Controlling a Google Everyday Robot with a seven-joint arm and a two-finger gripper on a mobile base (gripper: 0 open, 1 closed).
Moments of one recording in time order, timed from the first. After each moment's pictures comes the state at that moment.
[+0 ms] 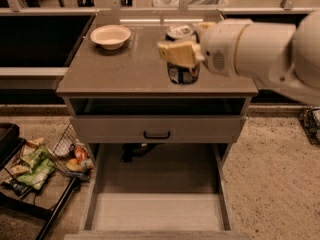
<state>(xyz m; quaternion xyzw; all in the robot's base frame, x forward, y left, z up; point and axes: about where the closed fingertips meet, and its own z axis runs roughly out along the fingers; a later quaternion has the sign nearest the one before) 0.548 -0.035 1.011 -0.35 0.70 0.21 0.59</state>
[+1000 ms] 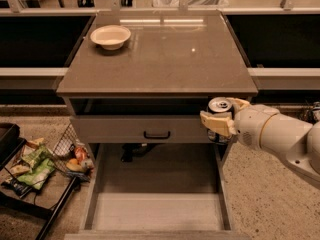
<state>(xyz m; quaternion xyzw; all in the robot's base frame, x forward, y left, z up) 0.520 -0.148 0.838 -0.28 0.77 0.14 0.56</state>
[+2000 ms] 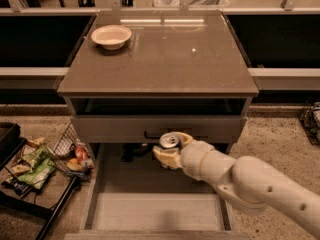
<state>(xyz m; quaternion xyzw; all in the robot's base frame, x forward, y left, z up) 0.516 -0.029 0.712 -0.32 0.74 0.23 0.55</state>
